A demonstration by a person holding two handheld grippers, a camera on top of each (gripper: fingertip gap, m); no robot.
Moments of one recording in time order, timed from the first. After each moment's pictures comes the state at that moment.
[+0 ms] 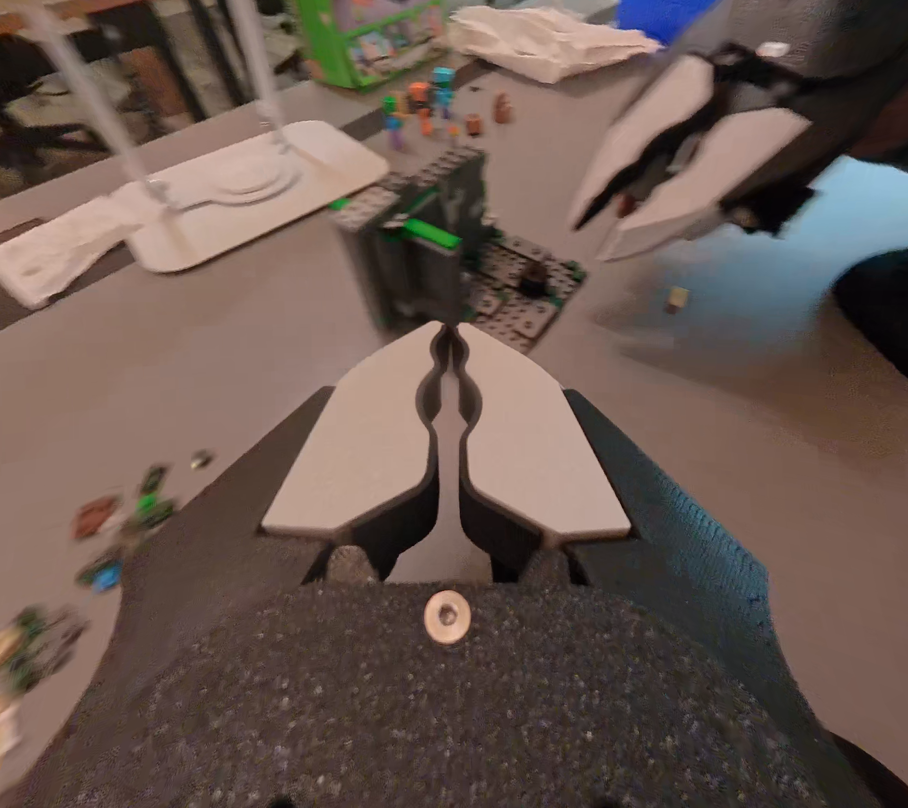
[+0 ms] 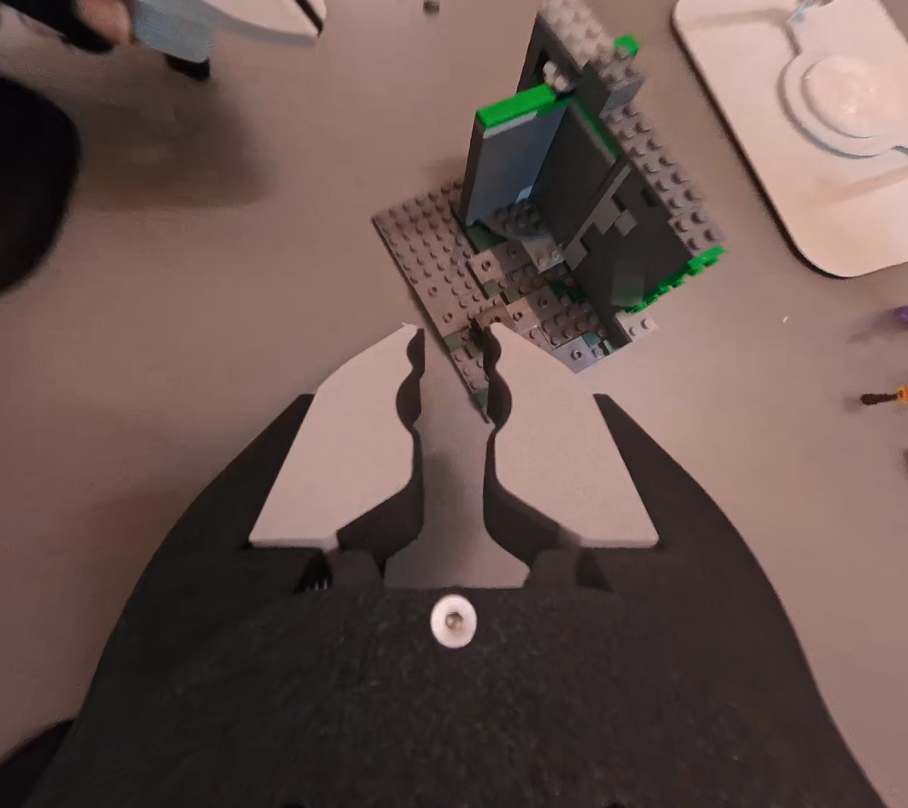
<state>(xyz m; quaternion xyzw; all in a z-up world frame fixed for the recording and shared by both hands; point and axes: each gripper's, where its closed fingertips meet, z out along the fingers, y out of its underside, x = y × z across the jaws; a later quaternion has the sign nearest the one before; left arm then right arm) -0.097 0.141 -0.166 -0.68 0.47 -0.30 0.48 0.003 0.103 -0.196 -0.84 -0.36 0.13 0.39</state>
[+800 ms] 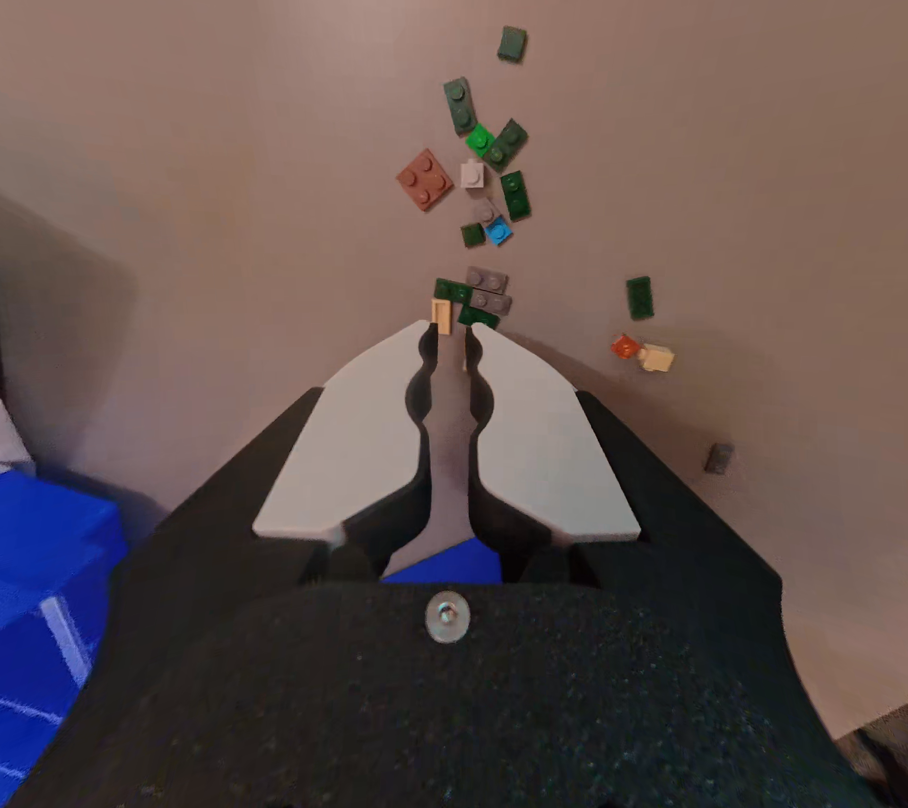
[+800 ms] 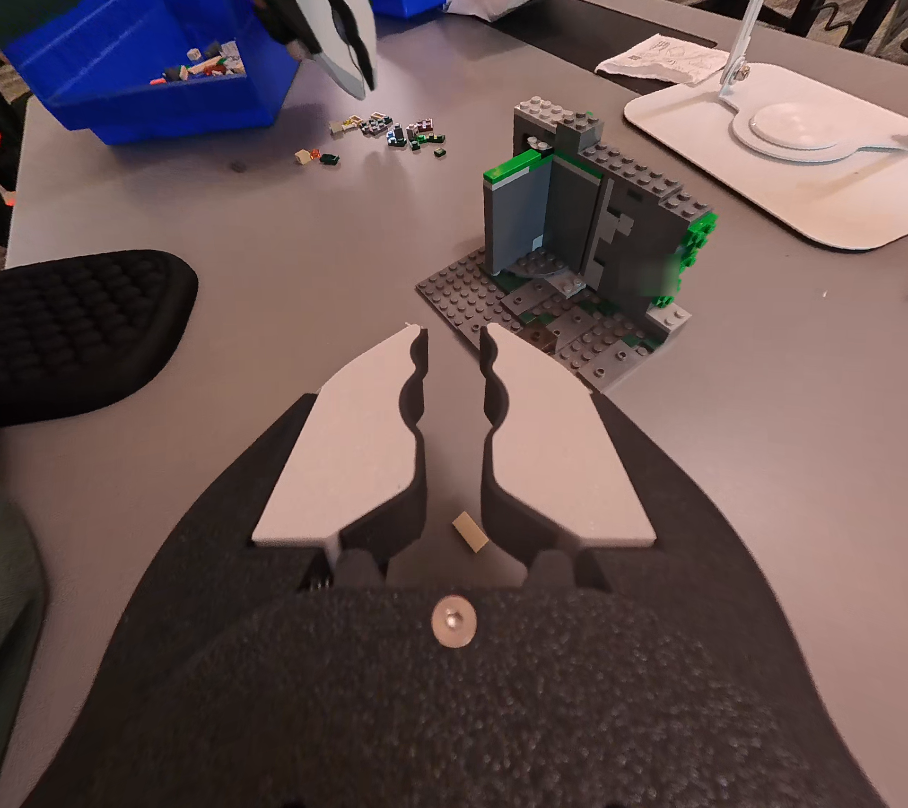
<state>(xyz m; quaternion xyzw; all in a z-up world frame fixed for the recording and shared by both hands) -0.264 0.271 -0.230 -0.72 0.69 -0.01 0.11 -0.002 0.084 -0.182 -0.80 -0.25 0.22 0.50</state>
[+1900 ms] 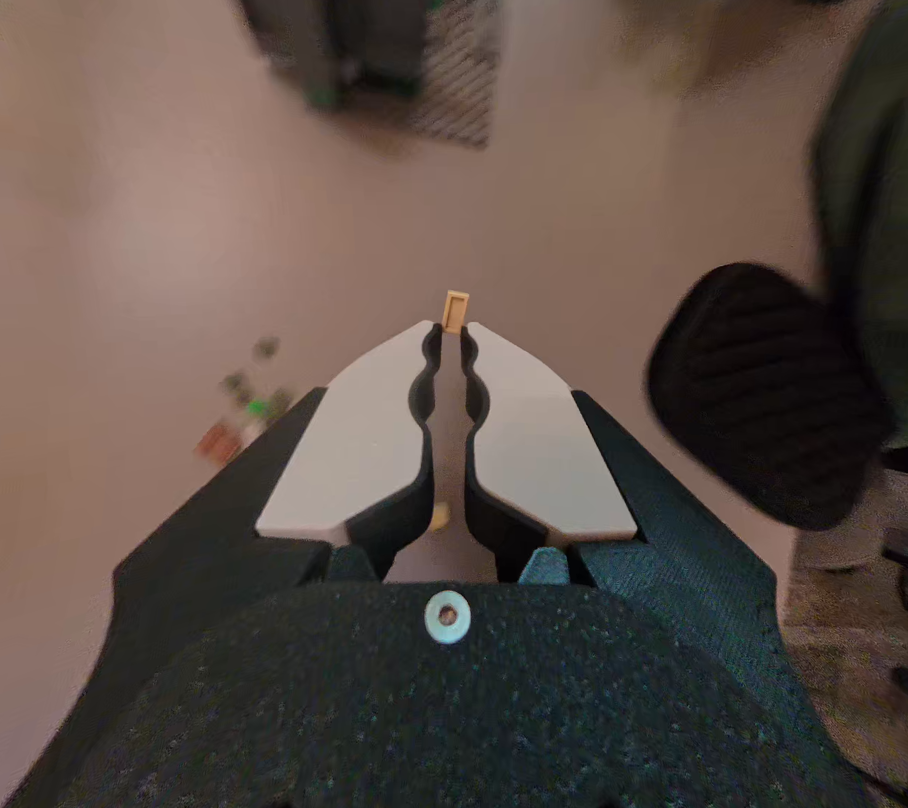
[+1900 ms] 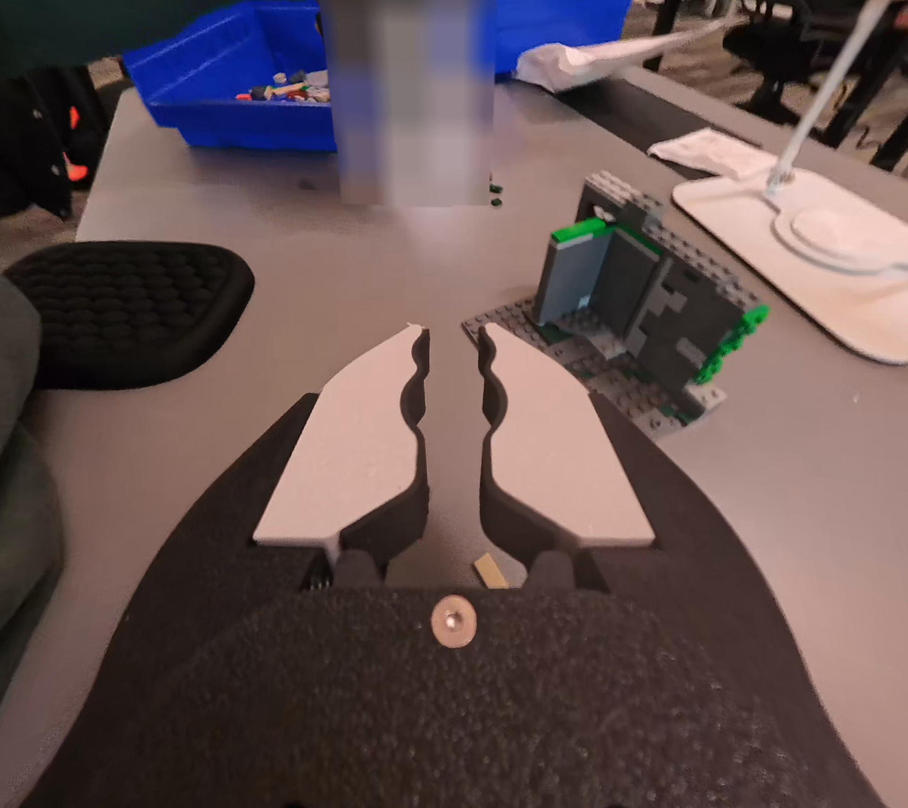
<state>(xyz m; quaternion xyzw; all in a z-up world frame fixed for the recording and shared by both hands) -0.175 0.172 -0.186 -0.64 0.71 -0.28 0.10 -0.026 0.071 -0.163 -0.74 -0.33 0.23 0.54</state>
